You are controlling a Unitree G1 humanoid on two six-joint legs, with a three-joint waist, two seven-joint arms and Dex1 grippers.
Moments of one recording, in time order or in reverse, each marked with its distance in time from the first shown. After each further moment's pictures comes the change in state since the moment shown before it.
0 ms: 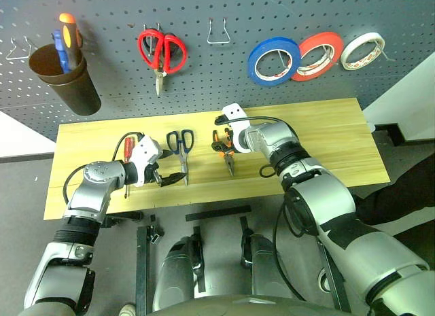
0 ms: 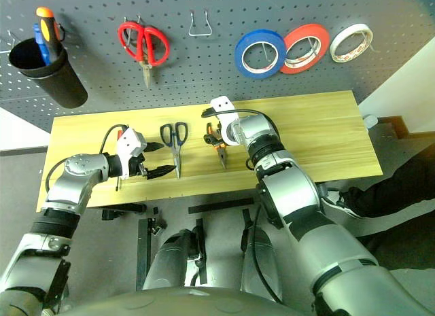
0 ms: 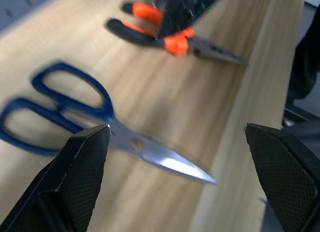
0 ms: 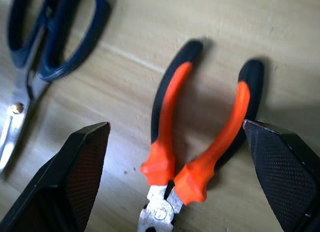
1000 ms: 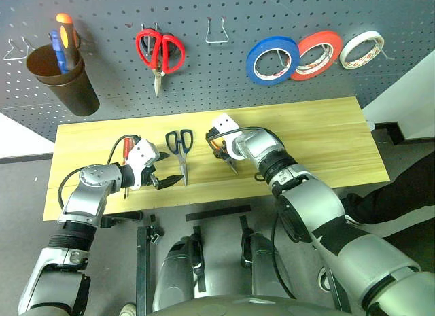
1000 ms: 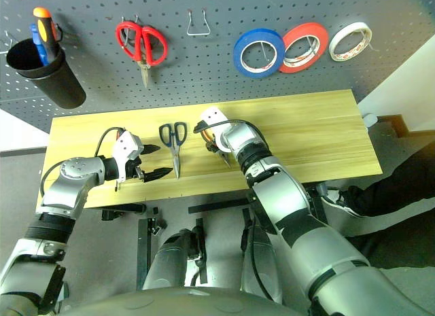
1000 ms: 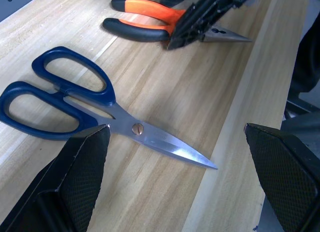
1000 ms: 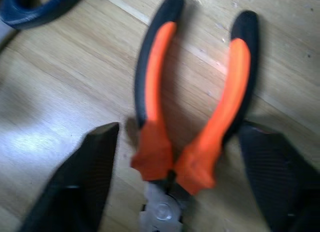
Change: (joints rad) left arm 0.033 0.024 0.009 -0.027 -0.002 -0.005 0.021; right arm 0.021 0.061 0.080 0.025 -0.153 -0.027 -0.021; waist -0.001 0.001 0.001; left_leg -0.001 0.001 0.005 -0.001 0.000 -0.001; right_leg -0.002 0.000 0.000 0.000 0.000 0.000
